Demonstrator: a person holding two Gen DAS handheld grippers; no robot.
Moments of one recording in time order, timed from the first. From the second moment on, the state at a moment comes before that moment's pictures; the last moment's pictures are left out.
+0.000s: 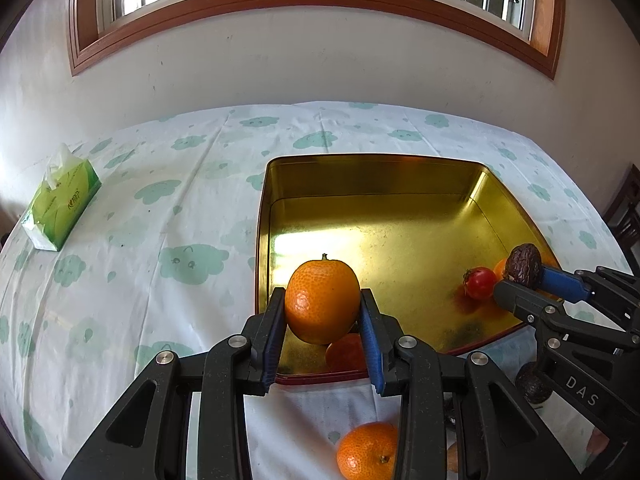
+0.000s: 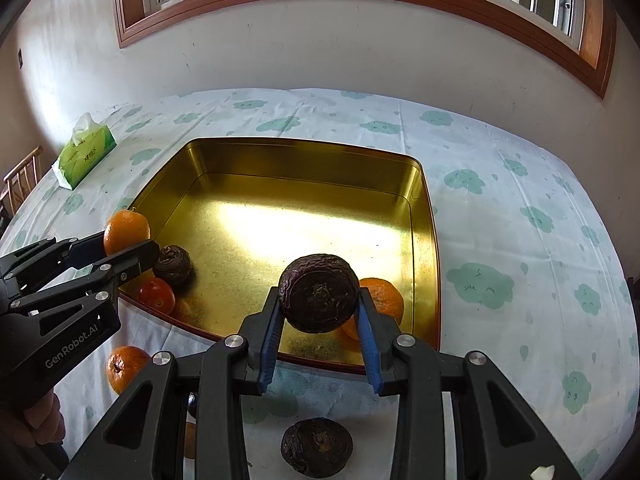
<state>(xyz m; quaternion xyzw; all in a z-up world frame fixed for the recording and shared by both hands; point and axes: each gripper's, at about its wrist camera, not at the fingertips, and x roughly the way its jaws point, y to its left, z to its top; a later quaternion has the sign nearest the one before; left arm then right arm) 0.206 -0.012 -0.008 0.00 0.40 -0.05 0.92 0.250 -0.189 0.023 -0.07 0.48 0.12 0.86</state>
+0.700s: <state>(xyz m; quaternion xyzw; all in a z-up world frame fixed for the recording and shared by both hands) 0.210 -0.017 -0.015 0.00 0.41 -0.05 0.91 0.252 -0.193 0.019 -0.05 0.49 0.11 0.87</state>
